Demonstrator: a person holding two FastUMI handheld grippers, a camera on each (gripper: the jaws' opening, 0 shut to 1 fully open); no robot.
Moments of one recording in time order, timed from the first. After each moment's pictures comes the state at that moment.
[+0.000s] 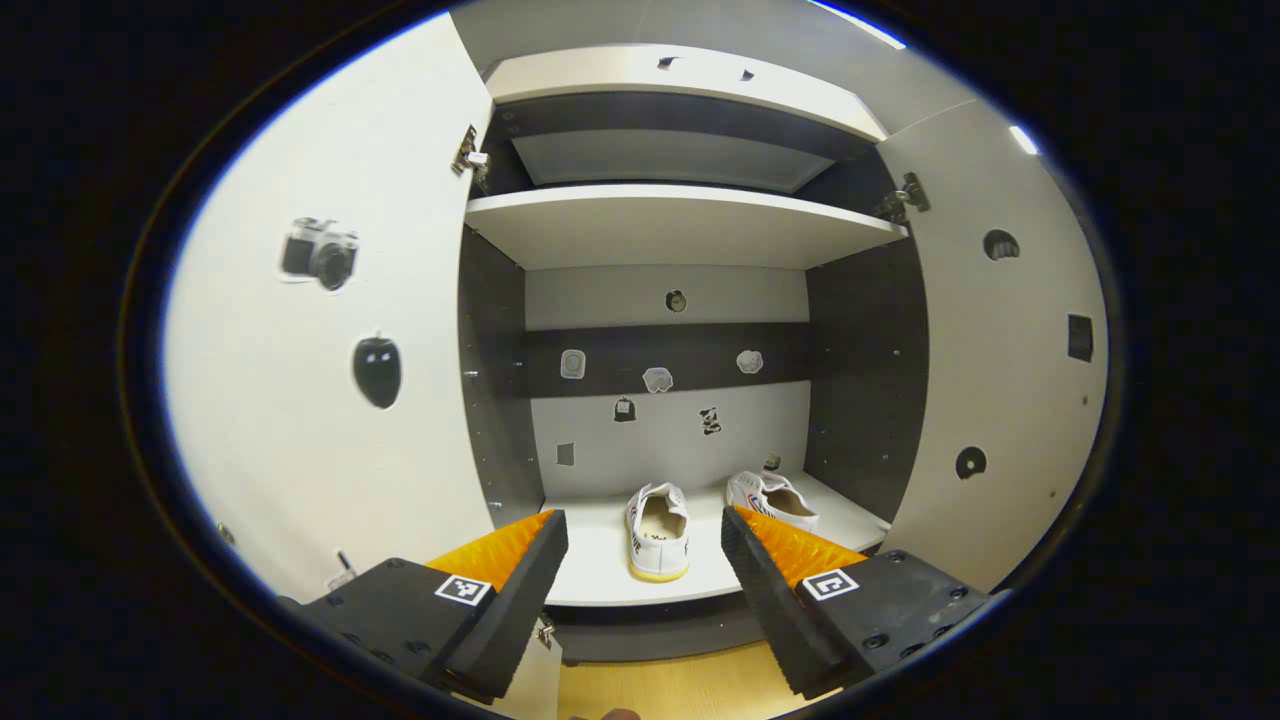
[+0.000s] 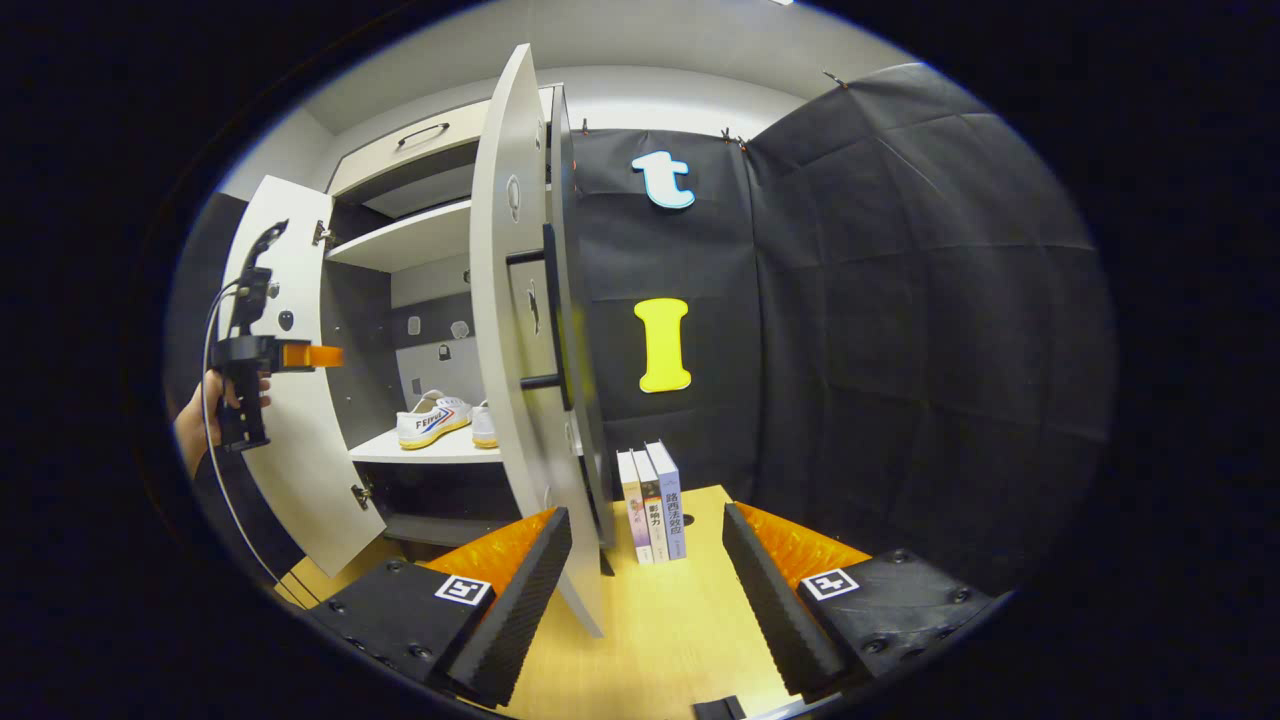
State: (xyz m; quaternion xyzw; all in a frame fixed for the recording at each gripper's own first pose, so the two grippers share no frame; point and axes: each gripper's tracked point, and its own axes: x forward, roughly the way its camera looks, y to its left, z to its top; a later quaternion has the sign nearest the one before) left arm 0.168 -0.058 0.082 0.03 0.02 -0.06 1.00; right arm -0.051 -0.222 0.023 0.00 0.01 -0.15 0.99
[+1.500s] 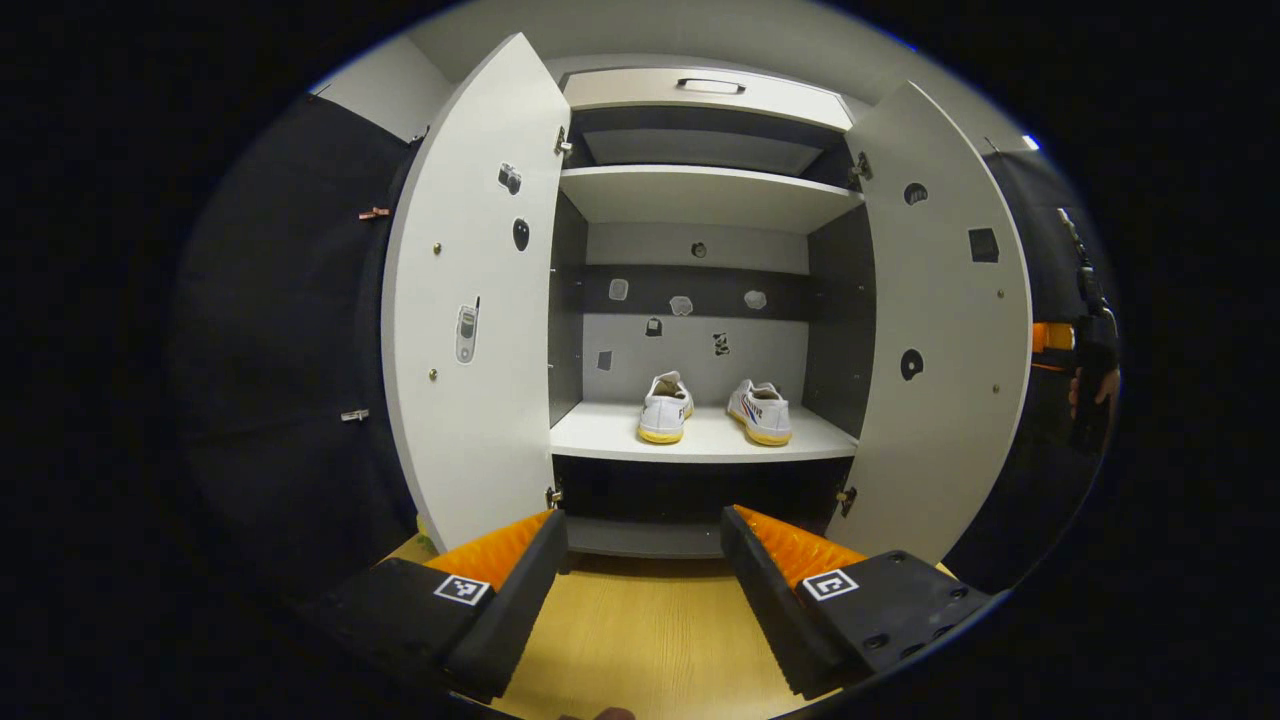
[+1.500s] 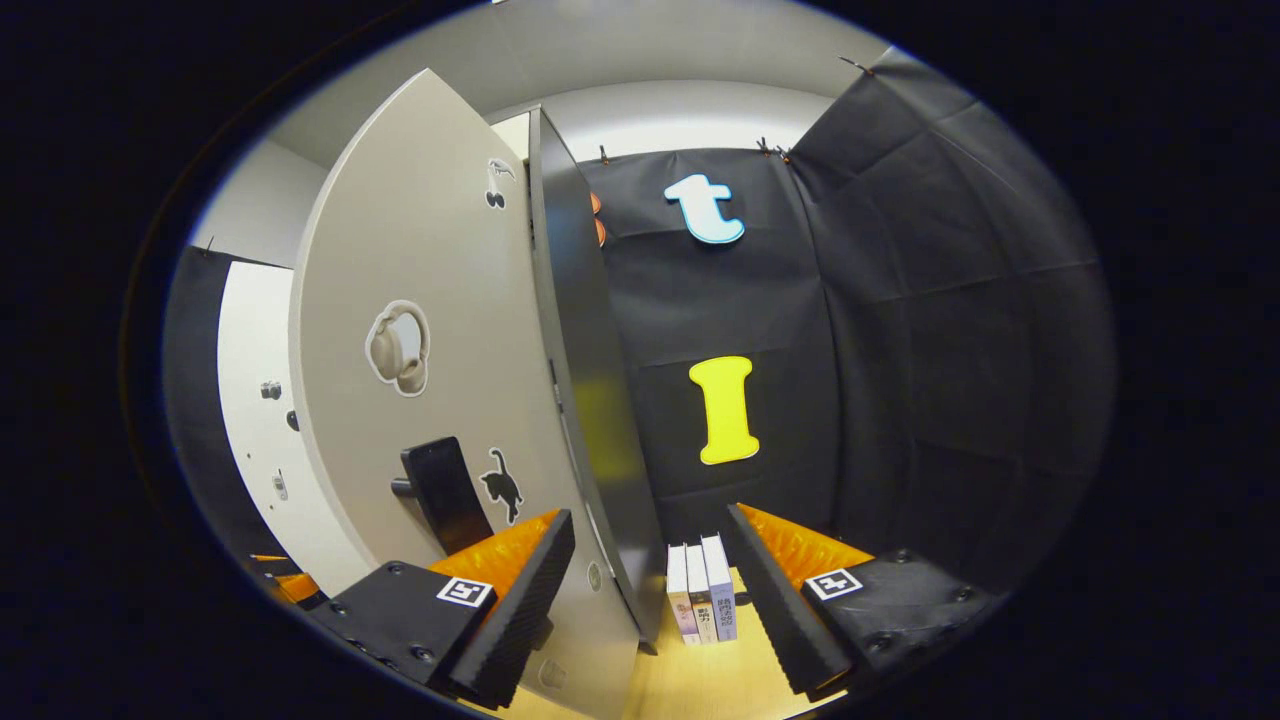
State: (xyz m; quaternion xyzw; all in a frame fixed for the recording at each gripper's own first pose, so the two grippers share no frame) left arm 0.016 -0.078 -0.028 -0.02 0.06 0.01 1.00; right arm 0.069 -0.234 0.138 0.05 -0.04 -0.04 1.00
